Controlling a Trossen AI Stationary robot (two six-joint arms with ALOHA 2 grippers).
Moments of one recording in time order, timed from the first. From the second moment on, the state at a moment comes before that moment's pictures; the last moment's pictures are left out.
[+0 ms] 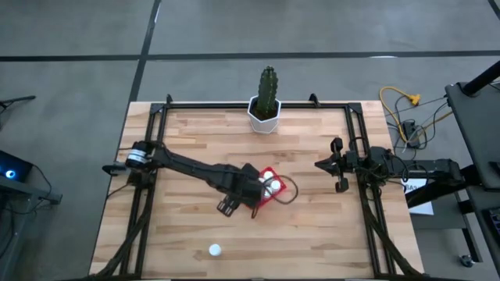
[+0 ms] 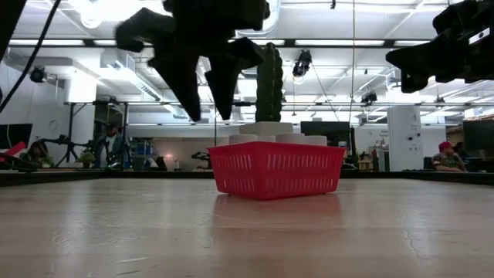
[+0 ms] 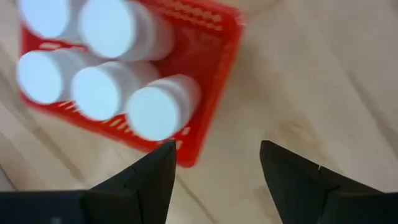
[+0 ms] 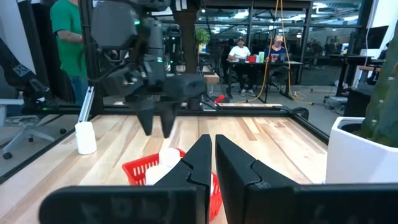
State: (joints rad) left arm -0.23 1.93 1.65 -1.06 -0.14 0.40; right arm -0.05 0.13 0.01 0.18 -0.06 0.02
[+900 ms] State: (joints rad) left arm -0.62 1.87 1.64 -1.08 -0.11 0.07; right arm -0.05 0.13 0.01 0.18 -0.06 0.02
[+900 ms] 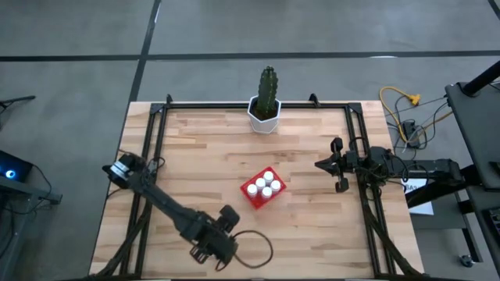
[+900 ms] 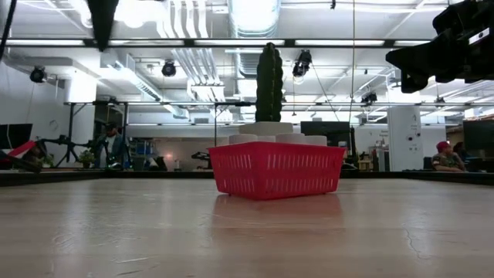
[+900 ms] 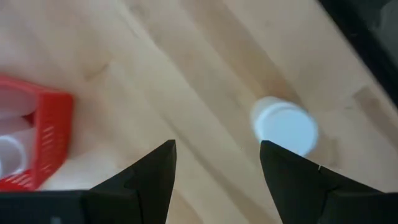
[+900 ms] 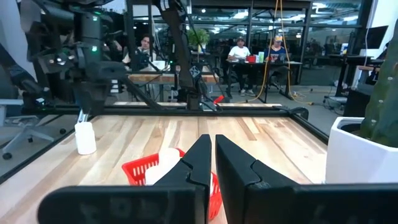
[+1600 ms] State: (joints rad) left arm -0.75 1.88 1.59 -1.00 -0.11 -0.10; right arm -0.05 0.13 0.01 0.18 -0.06 0.02
